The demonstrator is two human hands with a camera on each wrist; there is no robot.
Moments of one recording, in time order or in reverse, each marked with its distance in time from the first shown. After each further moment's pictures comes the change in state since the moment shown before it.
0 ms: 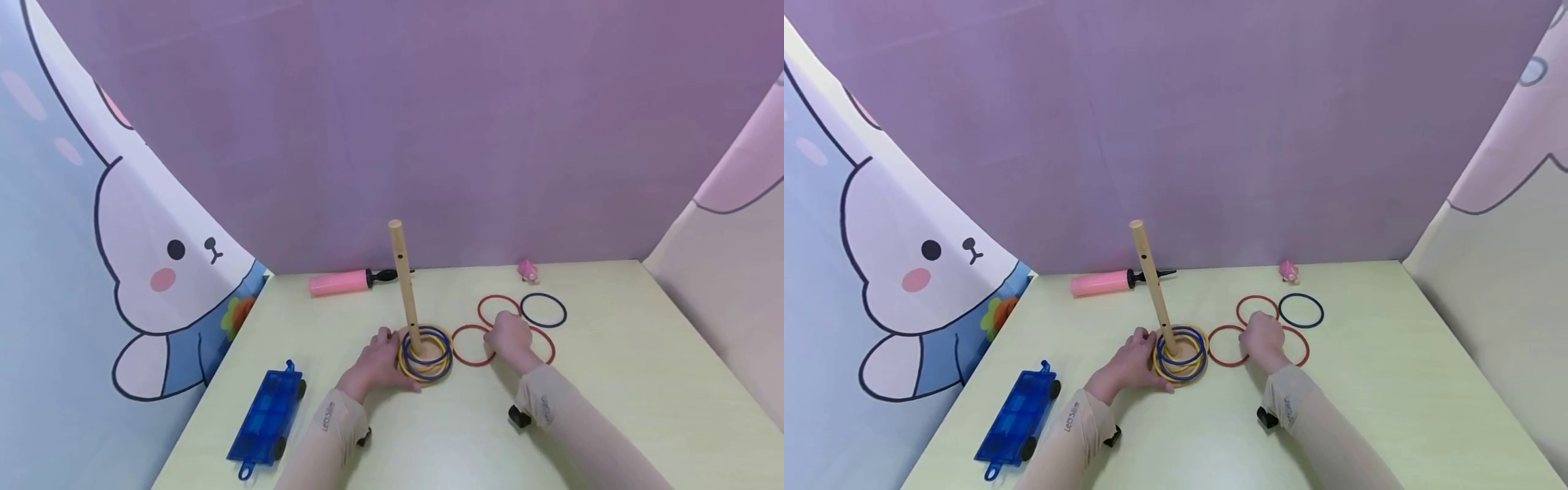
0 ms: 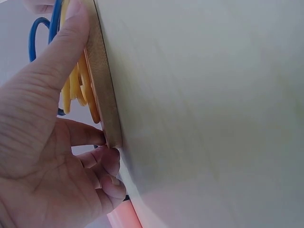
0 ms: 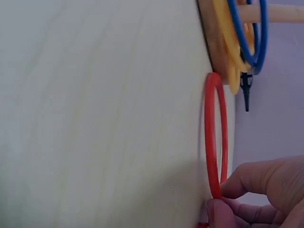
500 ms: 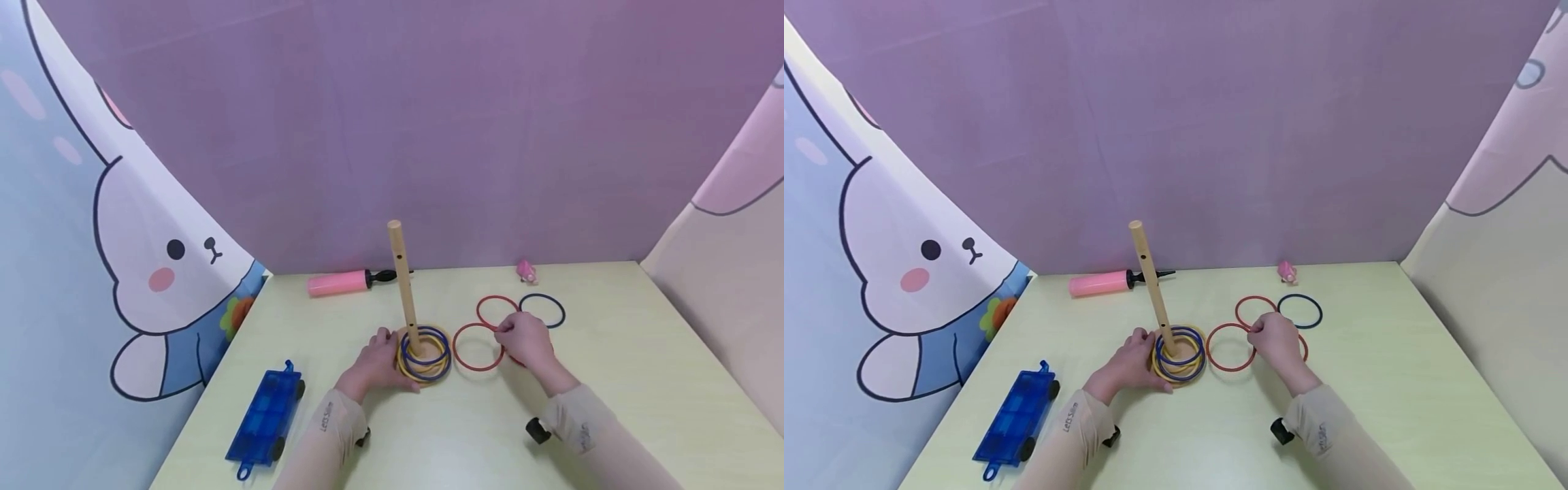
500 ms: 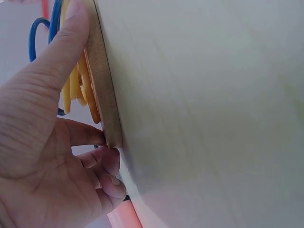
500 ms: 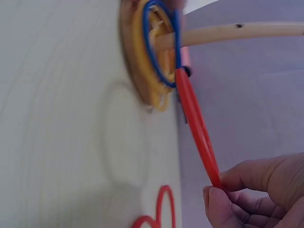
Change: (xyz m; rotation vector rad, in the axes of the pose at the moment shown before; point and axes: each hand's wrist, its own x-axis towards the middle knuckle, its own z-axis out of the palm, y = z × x) left_hand -0.001 0.000 -0.002 0.003 -0.015 -0.002; right_hand -0.039 0.007 -0.037 0.246 0.049 -0.150
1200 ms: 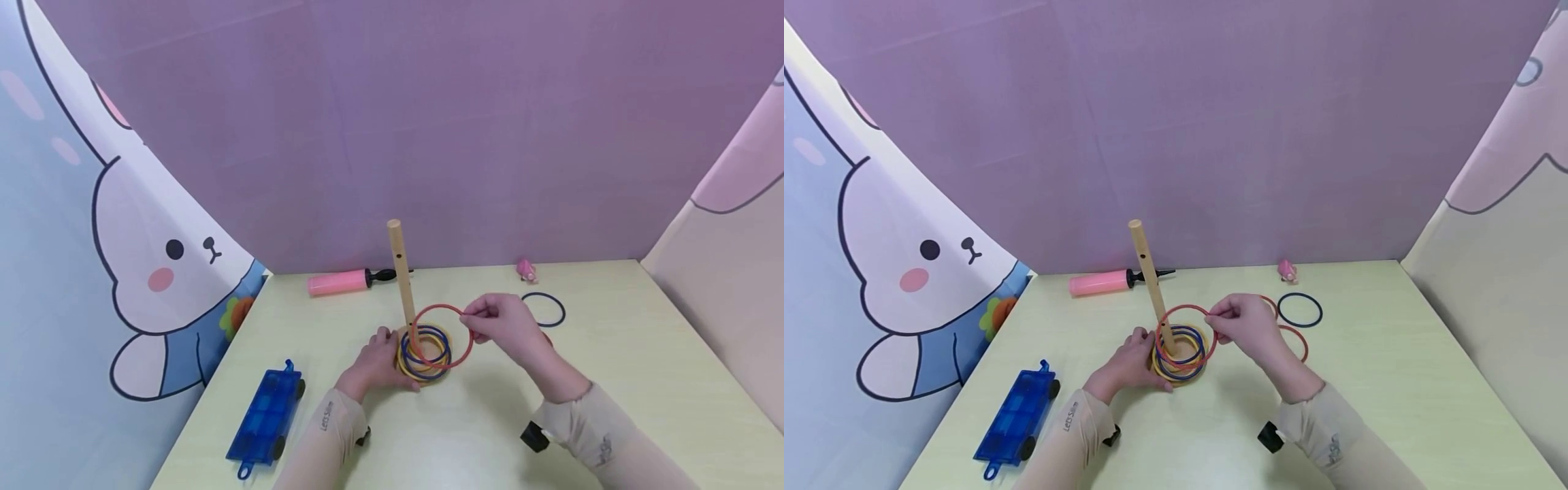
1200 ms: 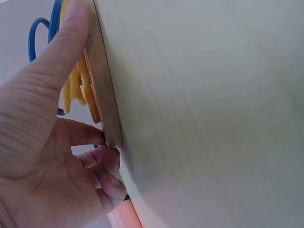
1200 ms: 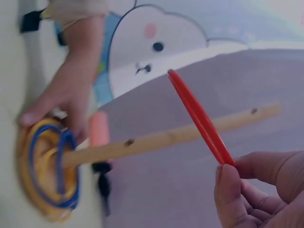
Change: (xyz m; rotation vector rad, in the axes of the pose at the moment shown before) left_hand 0.000 0.001 0.000 0.002 0.000 -0.008; right_hand -0.034 -0.087 -0.035 0.537 -0.155 -0.131
